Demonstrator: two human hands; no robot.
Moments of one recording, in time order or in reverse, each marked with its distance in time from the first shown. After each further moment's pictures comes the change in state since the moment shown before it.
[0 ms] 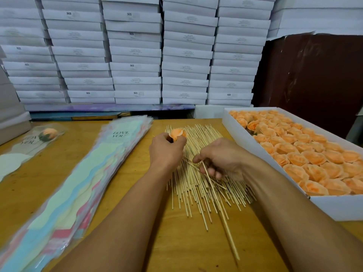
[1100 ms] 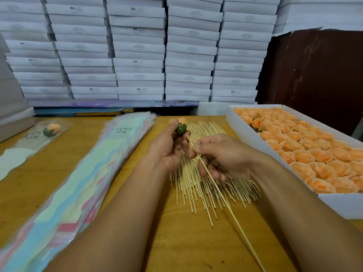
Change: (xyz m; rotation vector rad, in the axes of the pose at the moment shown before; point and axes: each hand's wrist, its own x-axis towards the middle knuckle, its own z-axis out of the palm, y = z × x) left_hand 0.008 0.010 -0.015 -0.931 -0.264 -0.509; right_hand -0.017 -0.007 0.003 -0.019 -0.243 -0.176
